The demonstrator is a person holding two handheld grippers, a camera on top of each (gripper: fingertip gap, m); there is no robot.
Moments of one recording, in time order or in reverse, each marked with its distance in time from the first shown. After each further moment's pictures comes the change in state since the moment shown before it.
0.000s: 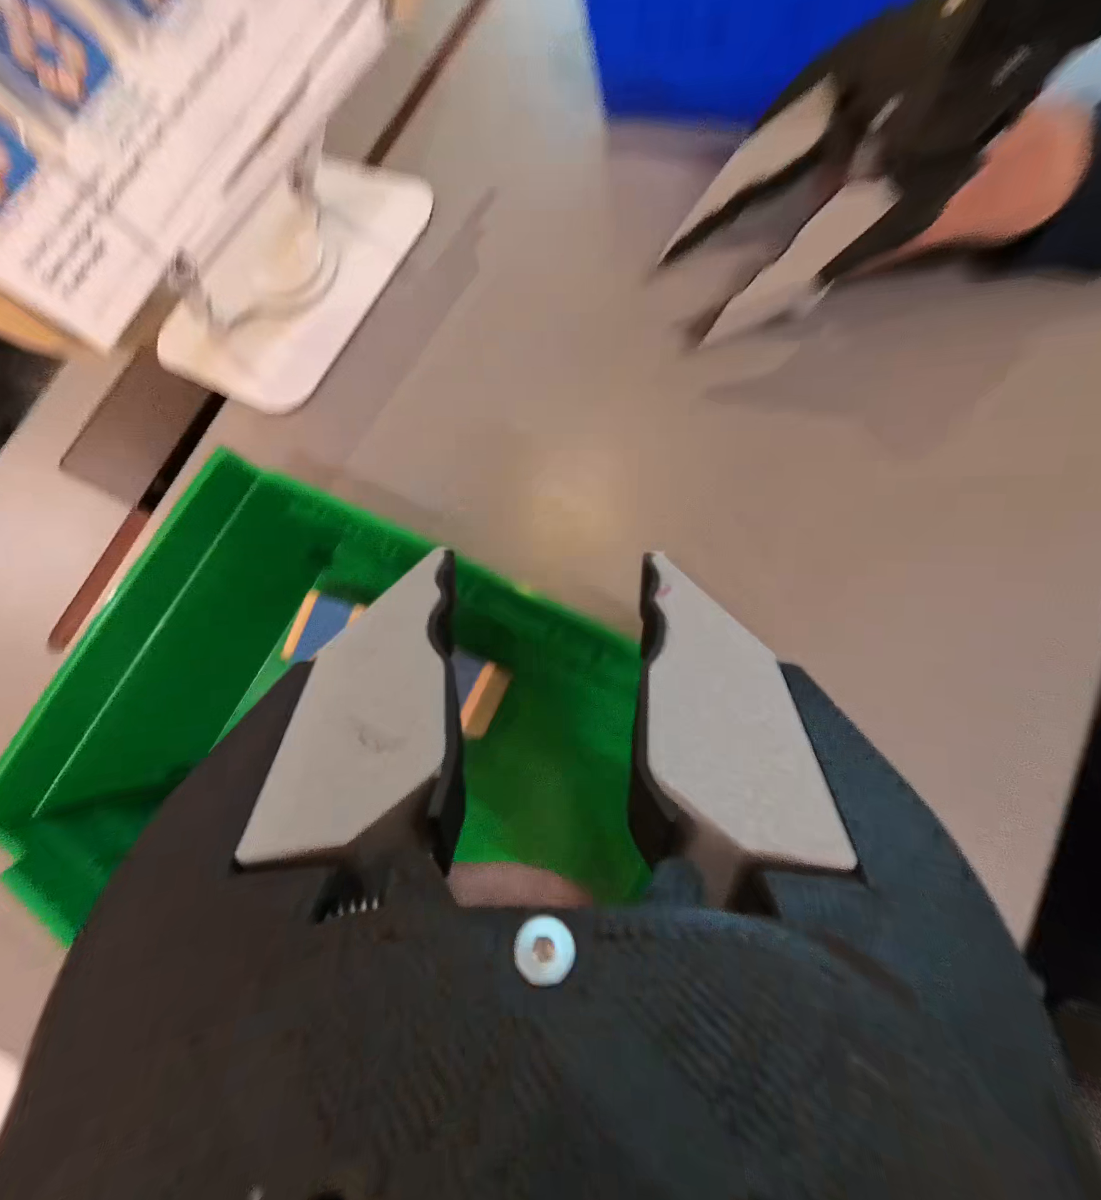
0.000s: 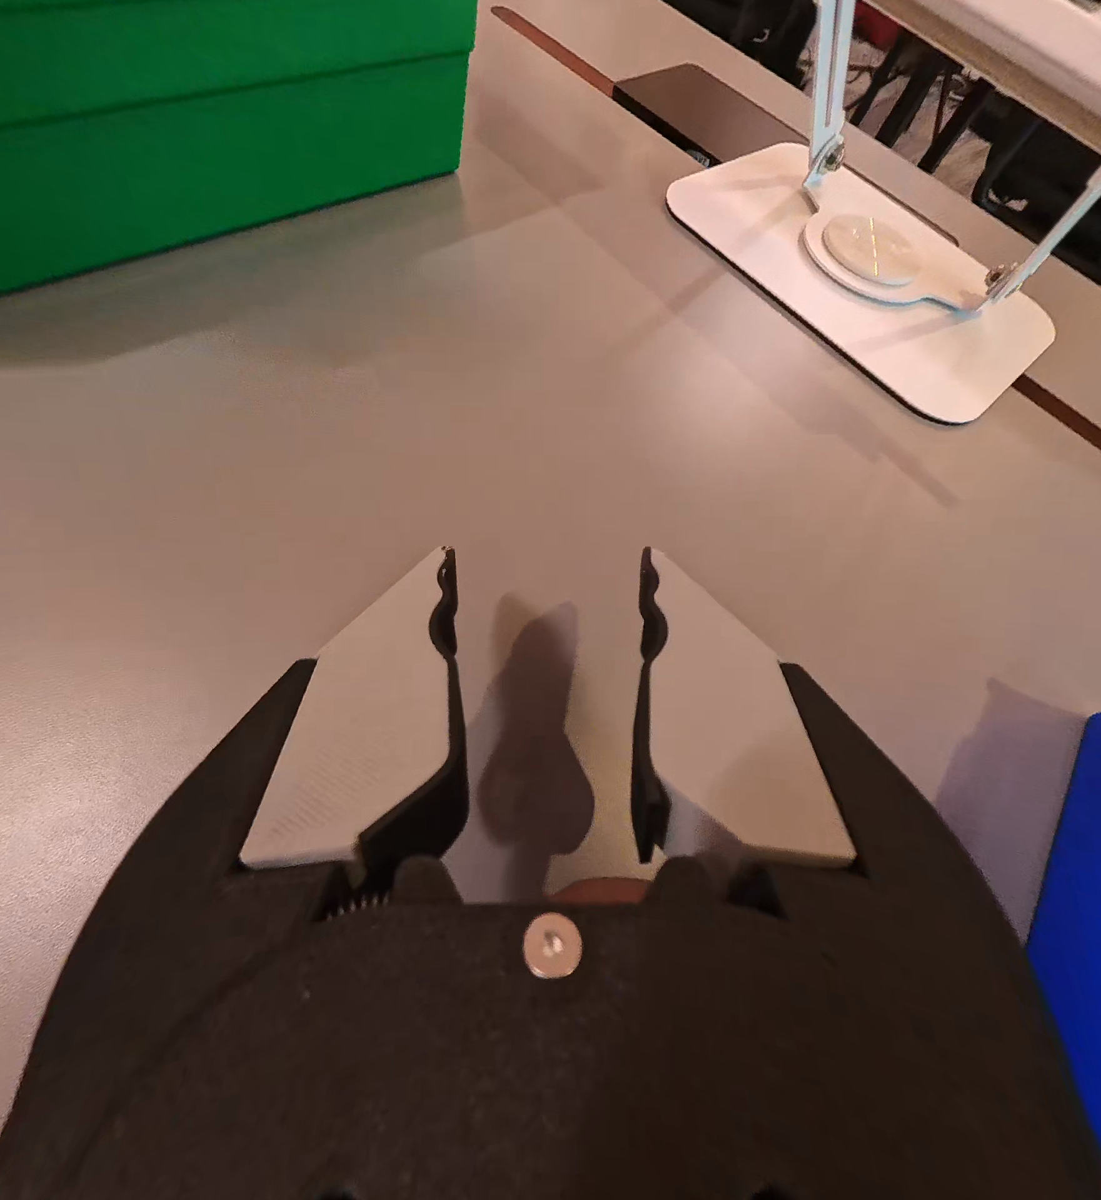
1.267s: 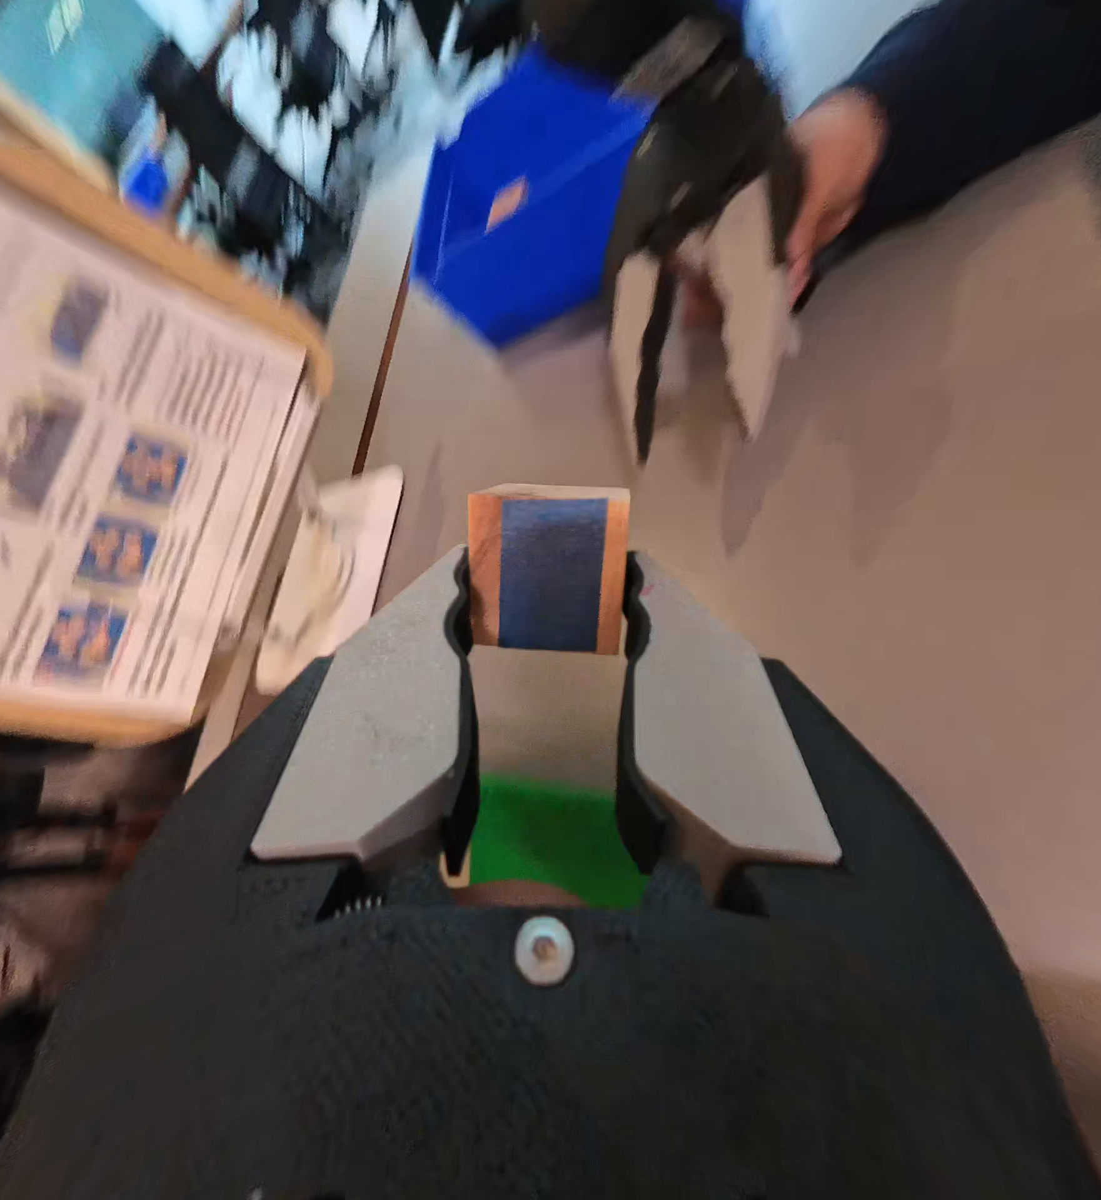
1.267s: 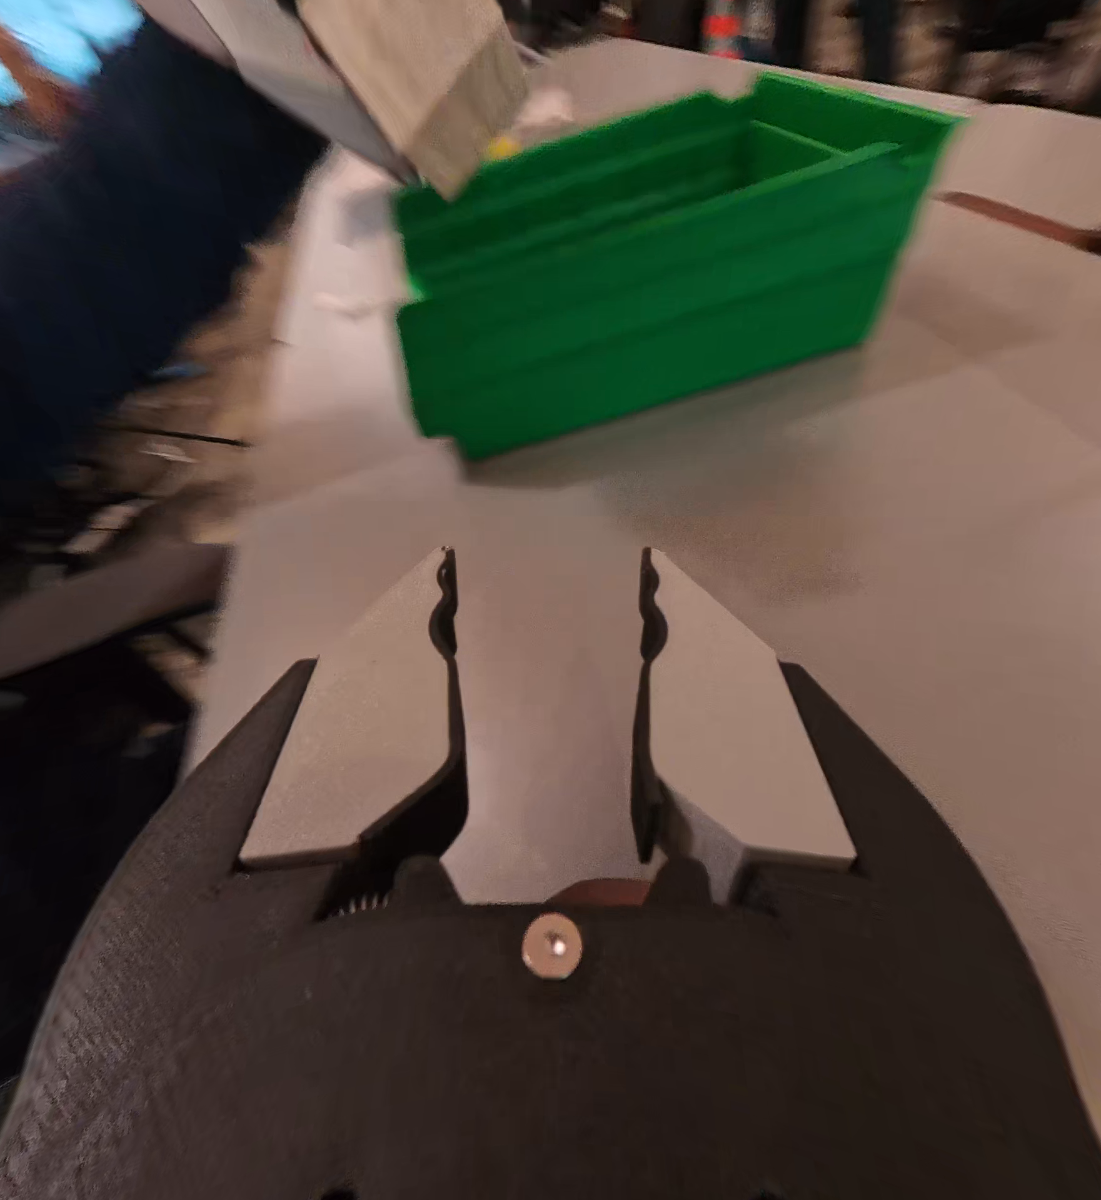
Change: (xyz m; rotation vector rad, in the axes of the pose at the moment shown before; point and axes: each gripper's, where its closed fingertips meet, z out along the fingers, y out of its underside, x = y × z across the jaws) left arm 0.045 -0.039 0.012 0.233 0.027 0.495; right arm -0.093 -0.045 -0.048 0.205 -0.658 0.102
